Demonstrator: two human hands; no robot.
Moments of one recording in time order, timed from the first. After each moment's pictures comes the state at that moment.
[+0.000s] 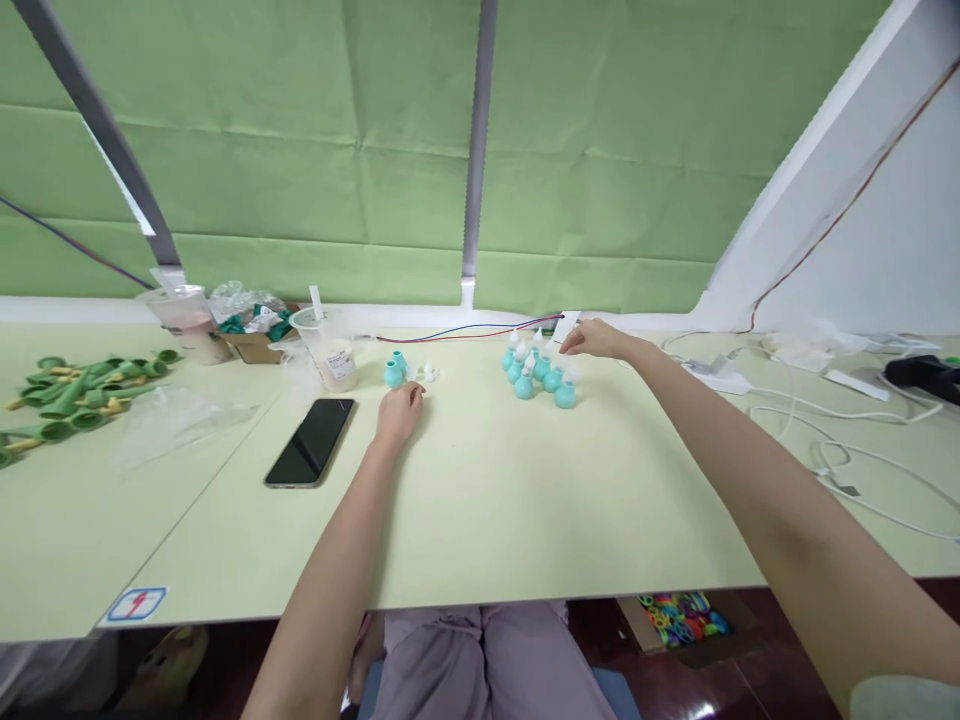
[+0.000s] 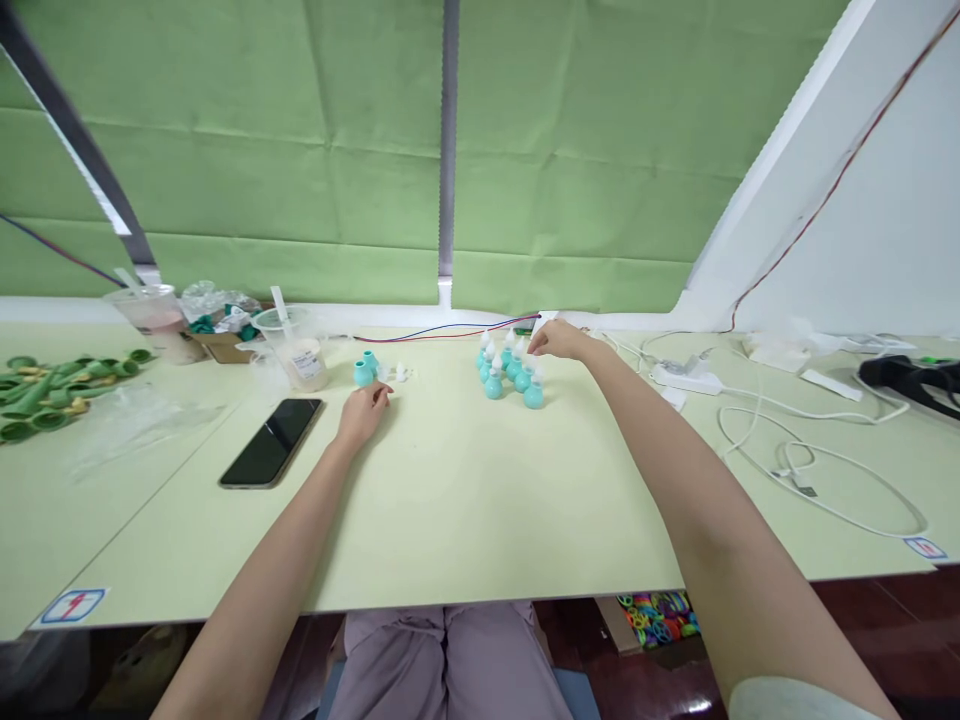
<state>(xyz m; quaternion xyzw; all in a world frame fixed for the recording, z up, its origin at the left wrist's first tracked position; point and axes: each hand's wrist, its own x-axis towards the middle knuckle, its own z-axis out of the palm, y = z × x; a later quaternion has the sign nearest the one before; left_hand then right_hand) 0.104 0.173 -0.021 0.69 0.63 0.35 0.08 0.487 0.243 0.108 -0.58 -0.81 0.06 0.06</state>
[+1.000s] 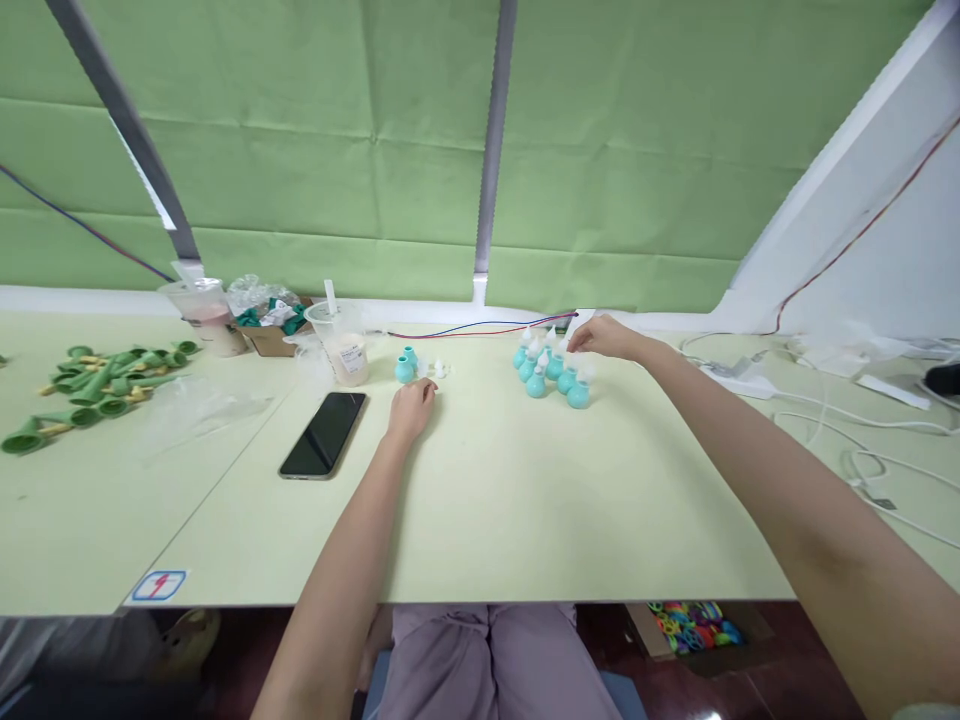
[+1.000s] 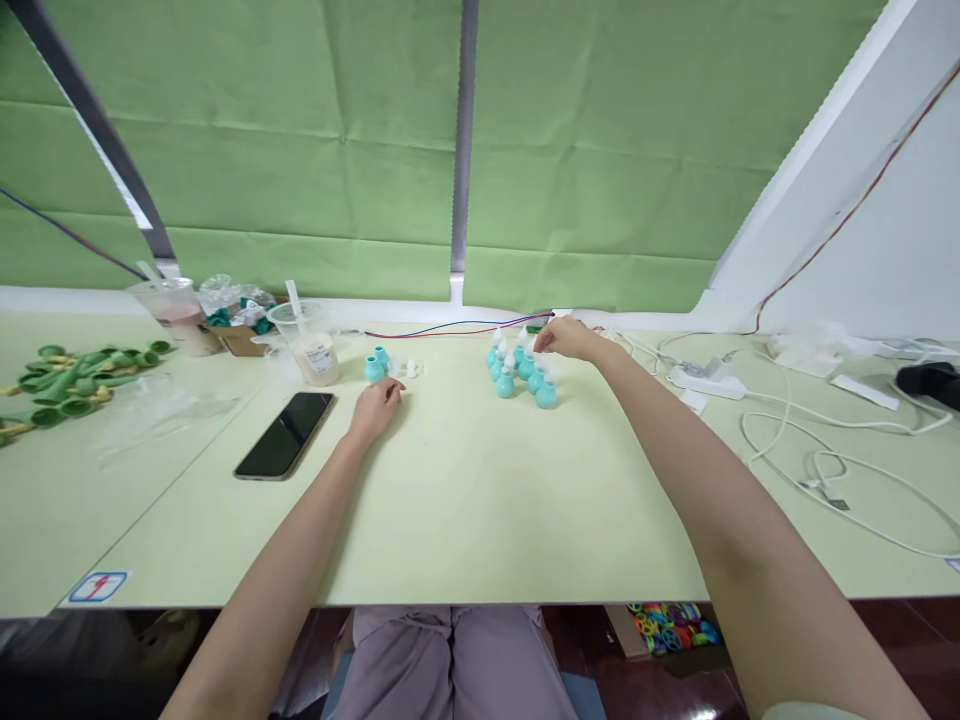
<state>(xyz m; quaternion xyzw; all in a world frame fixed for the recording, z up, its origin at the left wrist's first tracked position) 0.107 0.171 -0.020 0.70 0.62 0.33 0.08 0.477 0.243 0.104 -0.55 -0.82 0.11 0.11</state>
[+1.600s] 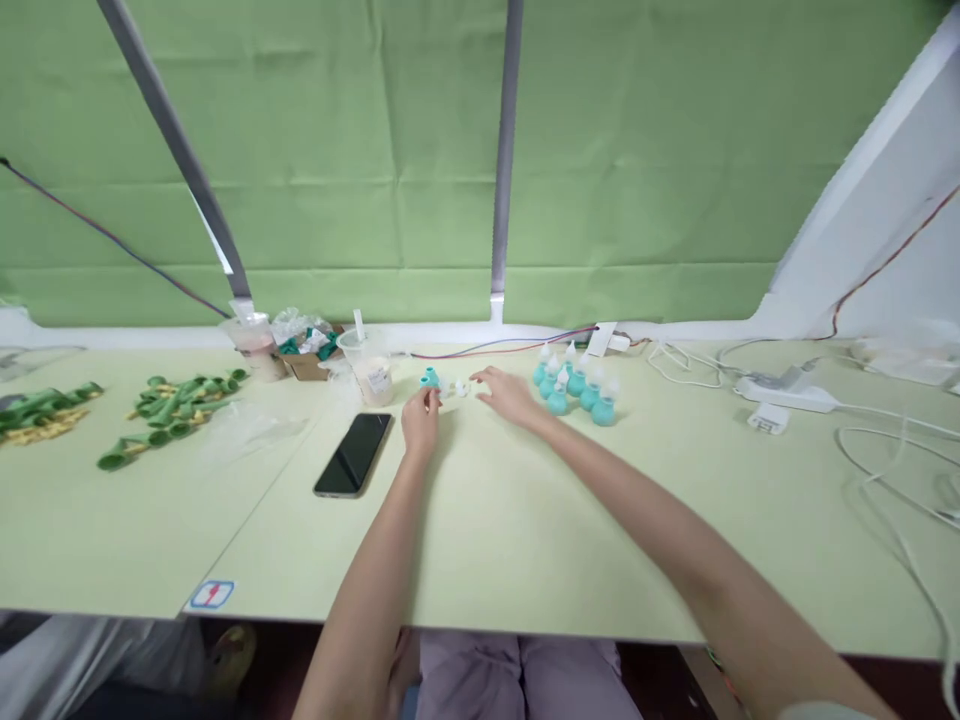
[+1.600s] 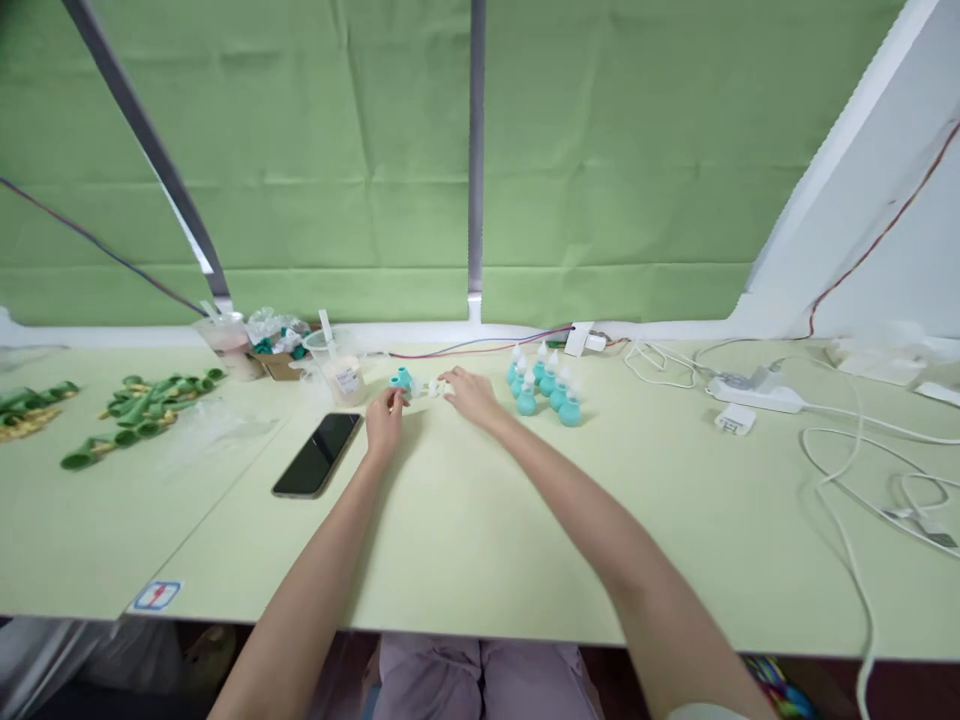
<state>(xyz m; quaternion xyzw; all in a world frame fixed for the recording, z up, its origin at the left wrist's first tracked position) 0.098 0.166 -0.012 0.61 0.62 0.50 0.06 0.284 0.212 0.028 -0.45 -0.86 0.02 0.24</state>
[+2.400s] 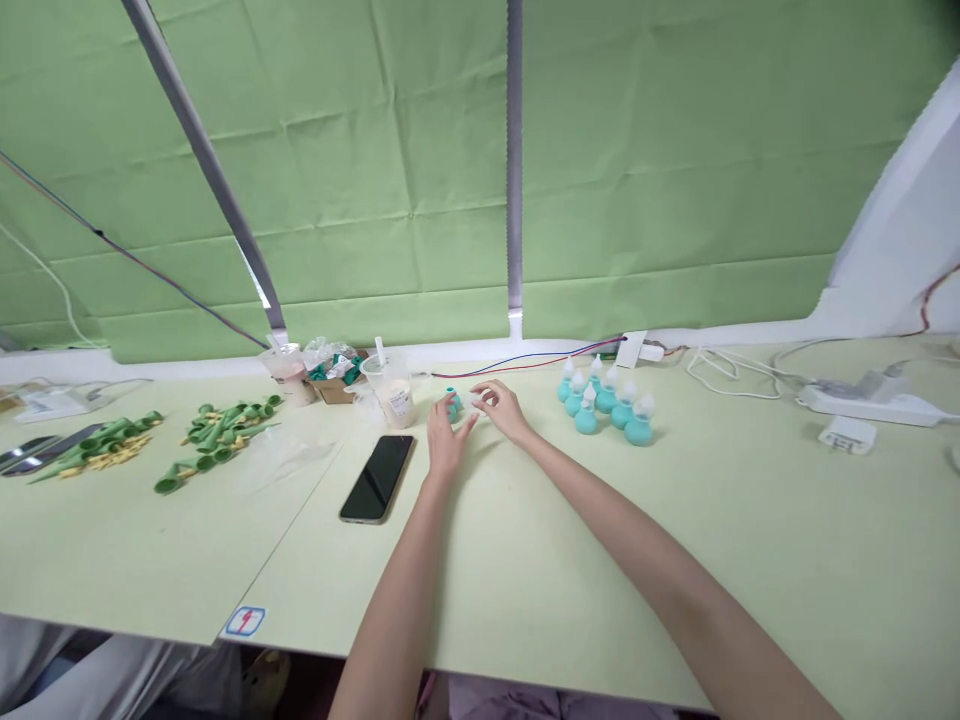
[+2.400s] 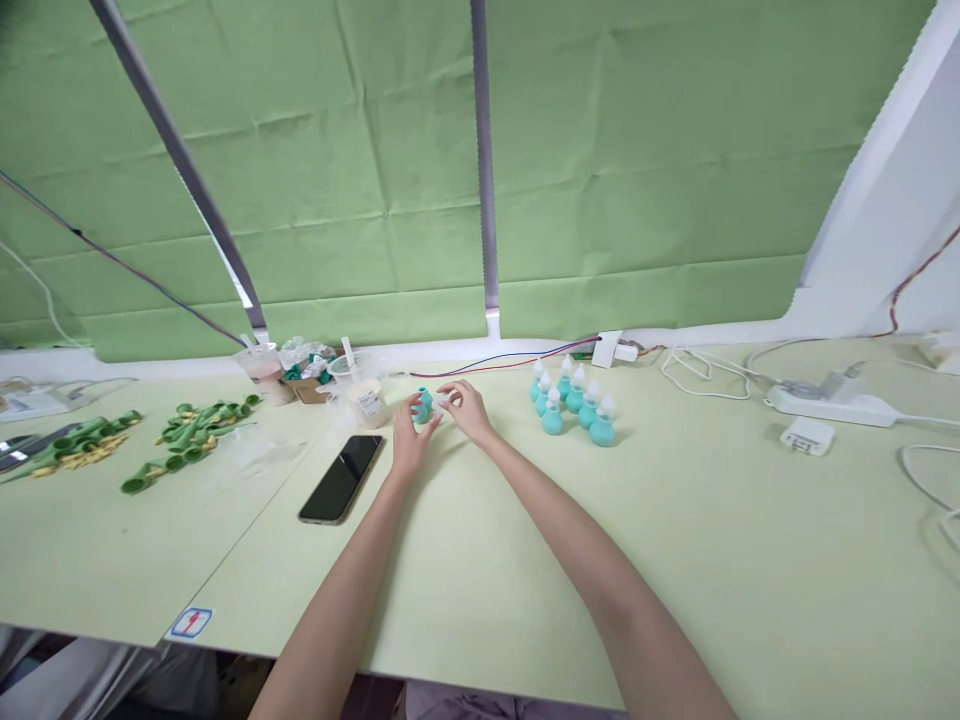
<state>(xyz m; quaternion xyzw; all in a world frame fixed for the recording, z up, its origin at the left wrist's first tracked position) 0.097 0.175 -0.017 0.63 0.58 0.52 0.02 0.231 0.243 -0.008 -0.34 -0.73 0.30 0.51</state>
